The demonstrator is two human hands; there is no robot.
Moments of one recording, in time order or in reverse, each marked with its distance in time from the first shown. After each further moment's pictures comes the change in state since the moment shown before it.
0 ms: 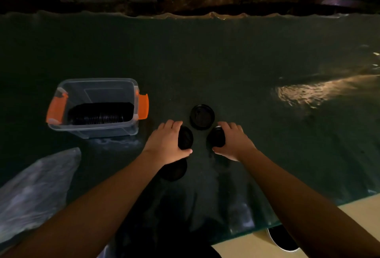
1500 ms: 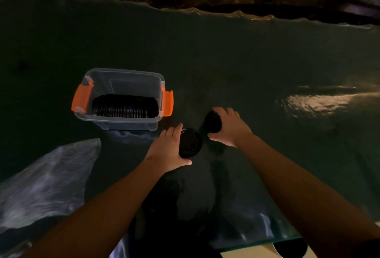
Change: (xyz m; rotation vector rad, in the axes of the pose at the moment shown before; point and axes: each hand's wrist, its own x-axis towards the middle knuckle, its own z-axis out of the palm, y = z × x) left_hand -0.026 -0.058 0.023 -0.105 -0.039 -0.109; right_hand 0.049 -0.081 -0.012 -0.017 -0.016 -0.123
